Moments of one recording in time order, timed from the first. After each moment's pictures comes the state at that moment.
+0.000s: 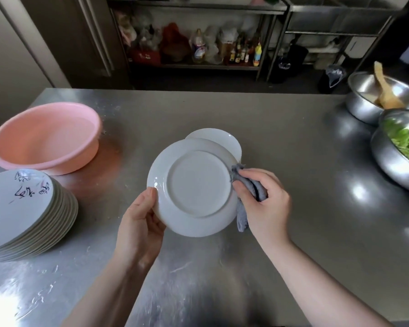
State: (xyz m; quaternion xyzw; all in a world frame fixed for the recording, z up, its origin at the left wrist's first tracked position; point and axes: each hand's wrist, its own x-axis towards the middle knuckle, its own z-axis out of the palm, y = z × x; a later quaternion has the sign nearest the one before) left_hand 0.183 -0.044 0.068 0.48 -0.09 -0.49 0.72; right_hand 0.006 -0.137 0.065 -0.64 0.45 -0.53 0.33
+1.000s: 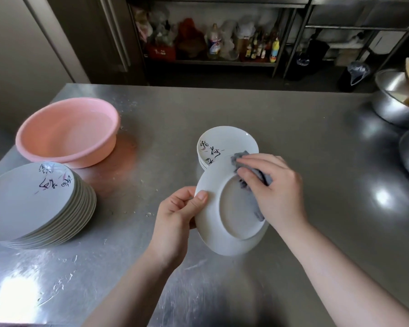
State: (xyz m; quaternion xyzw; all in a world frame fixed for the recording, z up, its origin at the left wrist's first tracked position) left_hand 0.166 -0.047 0.075 0.53 -0.25 -0.51 0.63; right_hand 0.024 -0.155 0.094 -0.76 0.40 -0.44 0.27
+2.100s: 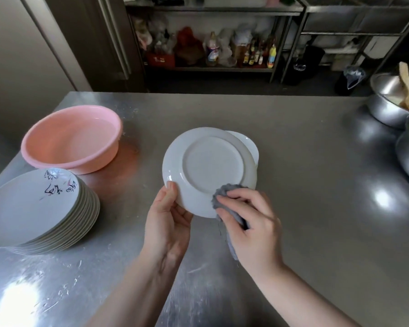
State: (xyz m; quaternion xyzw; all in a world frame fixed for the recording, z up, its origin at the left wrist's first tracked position) left_hand 0.179 -0.054 0.077 0.40 -0.03 -0.49 0.77; right_hand 0.039 -0.093 0.058 -0.75 0.35 -0.51 0.22
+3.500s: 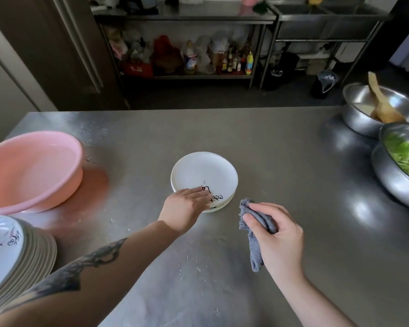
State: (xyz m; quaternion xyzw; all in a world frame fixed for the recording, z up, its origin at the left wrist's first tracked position) left_hand 0.201 -0.202 -0.010 0.57 -0.78 0.04 0.27; right_hand -0.015 -0.177 0.049 -0.57 0.49 -0.52 0.40
